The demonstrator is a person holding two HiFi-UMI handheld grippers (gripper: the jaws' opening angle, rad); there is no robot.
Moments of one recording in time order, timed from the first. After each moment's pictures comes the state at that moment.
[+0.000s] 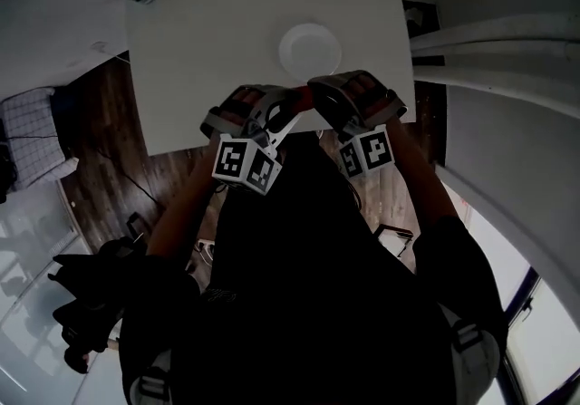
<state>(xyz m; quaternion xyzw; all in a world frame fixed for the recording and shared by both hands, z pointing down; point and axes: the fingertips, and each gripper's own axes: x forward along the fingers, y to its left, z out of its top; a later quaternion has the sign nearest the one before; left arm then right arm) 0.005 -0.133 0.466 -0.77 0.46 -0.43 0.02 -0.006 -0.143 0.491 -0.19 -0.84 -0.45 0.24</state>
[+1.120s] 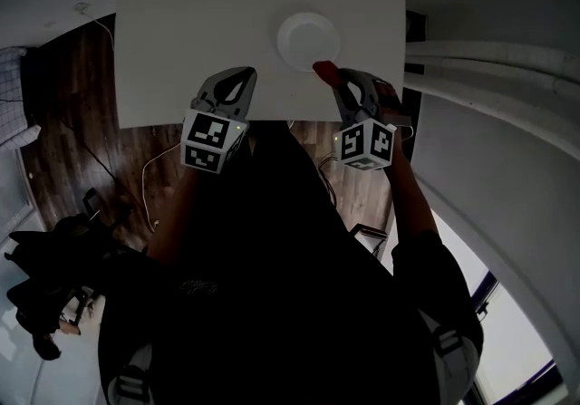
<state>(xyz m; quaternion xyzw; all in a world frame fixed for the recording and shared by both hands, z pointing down) -0.085 -0.083 0.488 -0.62 0.73 -0.12 -0.27 0.021 -0.196 0.517 -0.09 -0.85 -0.34 0.40</state>
